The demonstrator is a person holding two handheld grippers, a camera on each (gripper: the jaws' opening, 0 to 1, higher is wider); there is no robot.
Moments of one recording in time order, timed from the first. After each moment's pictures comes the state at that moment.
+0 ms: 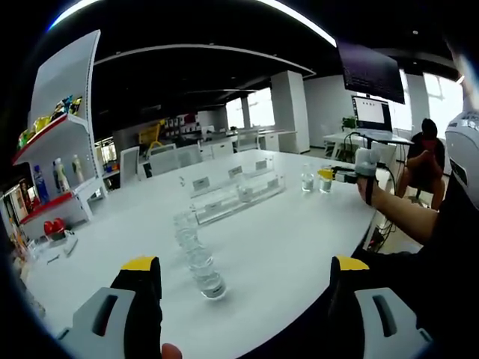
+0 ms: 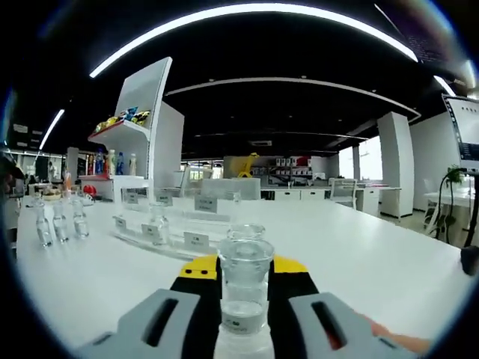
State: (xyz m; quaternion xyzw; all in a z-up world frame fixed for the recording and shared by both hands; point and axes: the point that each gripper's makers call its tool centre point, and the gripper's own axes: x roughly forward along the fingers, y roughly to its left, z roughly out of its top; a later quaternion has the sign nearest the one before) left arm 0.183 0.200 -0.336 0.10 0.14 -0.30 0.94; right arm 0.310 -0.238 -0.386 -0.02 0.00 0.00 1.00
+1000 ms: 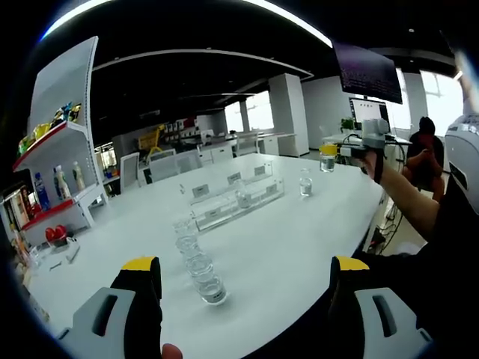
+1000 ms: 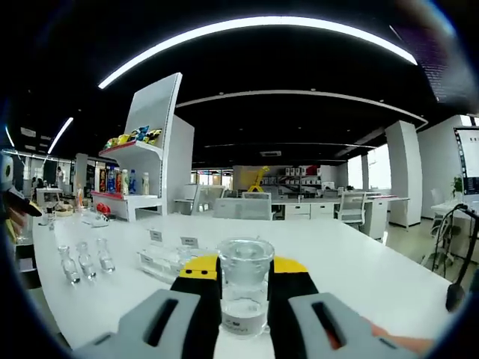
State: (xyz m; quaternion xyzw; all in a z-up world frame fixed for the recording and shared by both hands) left arm 0.179 0.196 -0.323 0.11 0.13 -0.30 0.94; right arm 0.294 -0.205 -0.293 -0.01 -0.03 0.03 1.00
